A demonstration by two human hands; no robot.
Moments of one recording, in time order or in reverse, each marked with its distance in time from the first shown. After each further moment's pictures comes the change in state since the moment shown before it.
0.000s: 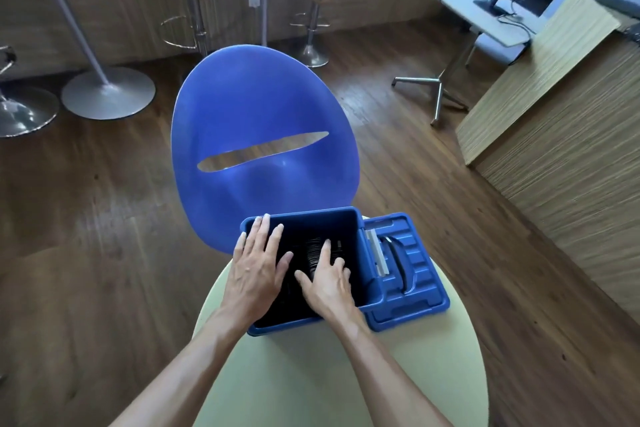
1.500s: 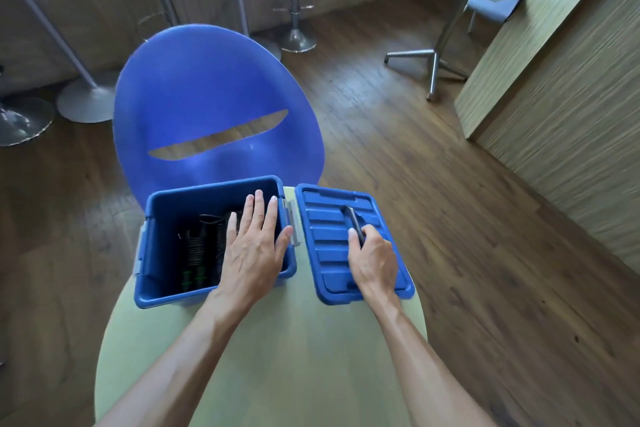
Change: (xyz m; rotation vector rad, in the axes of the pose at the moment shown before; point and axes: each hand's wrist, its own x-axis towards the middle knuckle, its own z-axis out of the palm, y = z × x) left_hand 0.002 0.172 0.060 0.105 -0.058 -0.085; right_hand 0.041 0.218 -0.087 0.204 0.425 -0.003
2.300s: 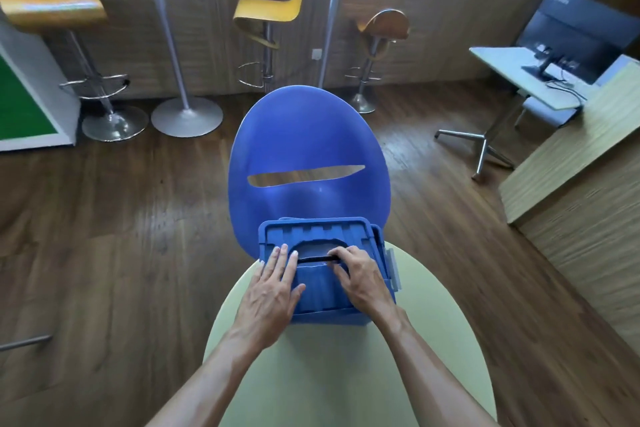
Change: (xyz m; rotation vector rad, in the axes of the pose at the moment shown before) left_hand -0.069 -0.156 -0.071 0.033 -0.082 -0.038; right_hand -0.057 -0.166 0.070 -0.075 -0.320 -0.715
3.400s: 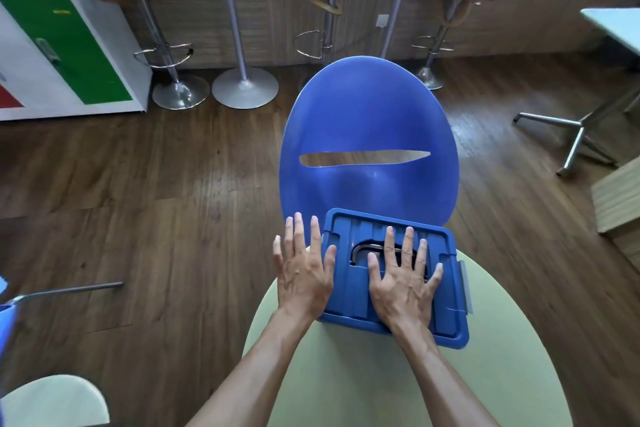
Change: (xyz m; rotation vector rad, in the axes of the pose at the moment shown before) left_hand 0.046 -0.023 0.025 -0.028 0.222 -0.350; right_hand 0.024 -0.003 0.059 -0.403 -0.008 0.320
